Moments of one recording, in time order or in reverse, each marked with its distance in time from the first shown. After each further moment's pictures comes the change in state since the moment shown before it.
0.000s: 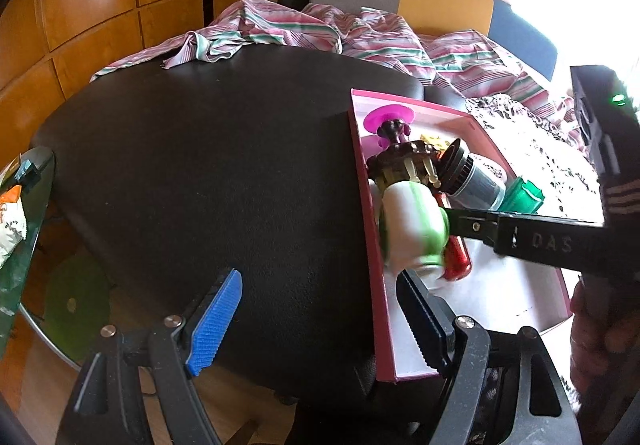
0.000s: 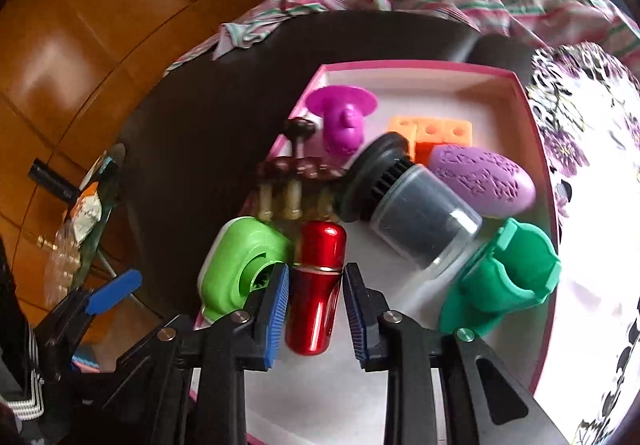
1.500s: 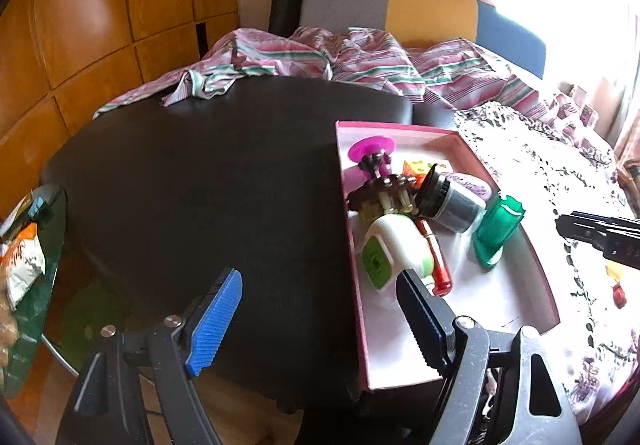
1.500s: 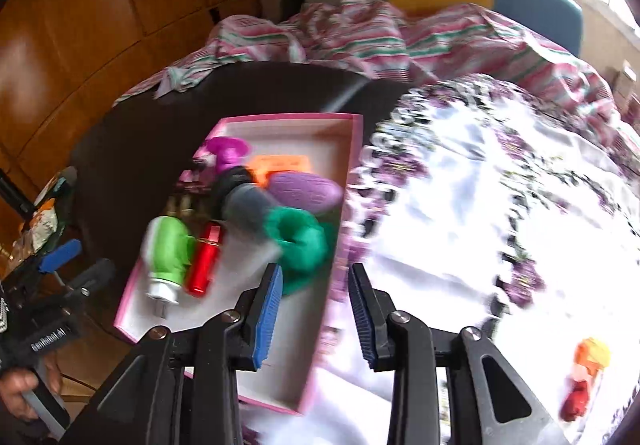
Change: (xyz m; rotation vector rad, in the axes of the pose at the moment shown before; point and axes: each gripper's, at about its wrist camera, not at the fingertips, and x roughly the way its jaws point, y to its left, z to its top) left arm -0.024 -0.020 0.012 0.076 -0.079 0.028; right arm -0.106 -0.055 -0.032 0.007 -0.140 -0.265
